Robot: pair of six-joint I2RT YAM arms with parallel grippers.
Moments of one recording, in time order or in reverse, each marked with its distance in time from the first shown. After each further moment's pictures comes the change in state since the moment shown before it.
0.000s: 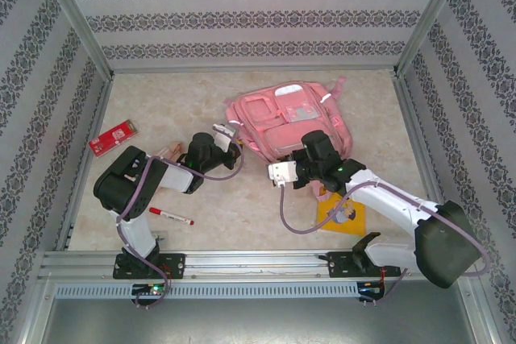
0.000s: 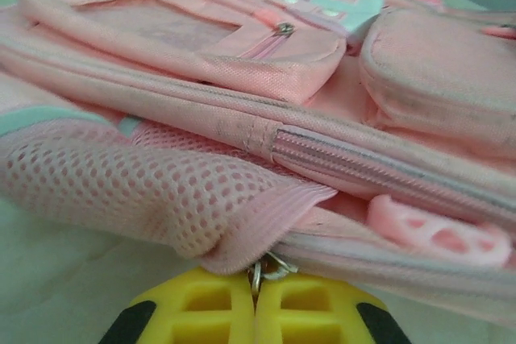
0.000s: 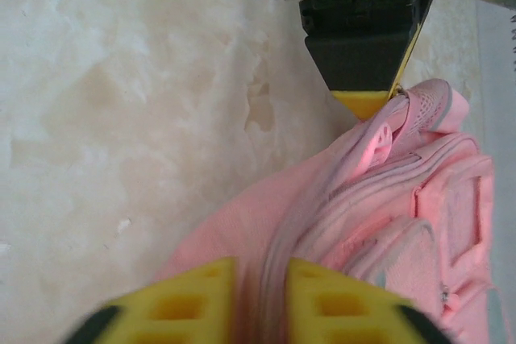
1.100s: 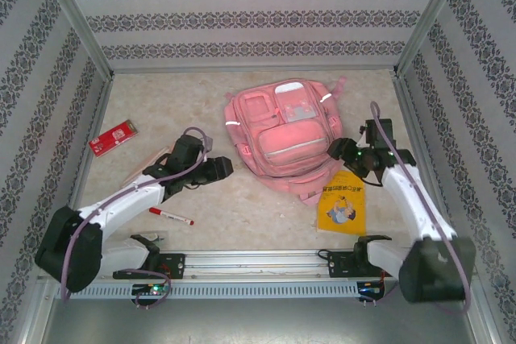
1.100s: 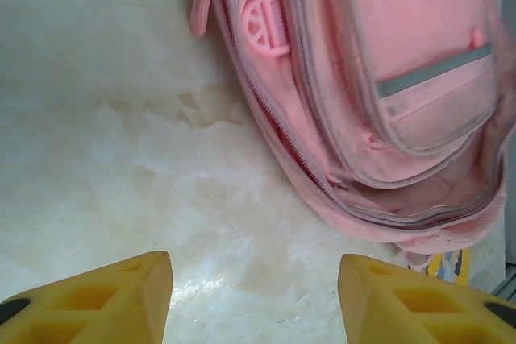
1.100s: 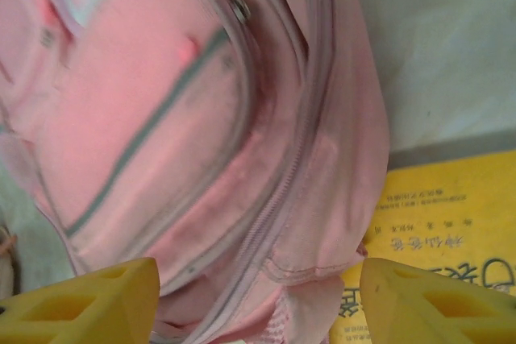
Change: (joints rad) left arm -0.049 -0.552 0.021 -1.001 0.048 -0.700; right arm -0.585 -0.070 0.115 -0.469 0.012 1.785
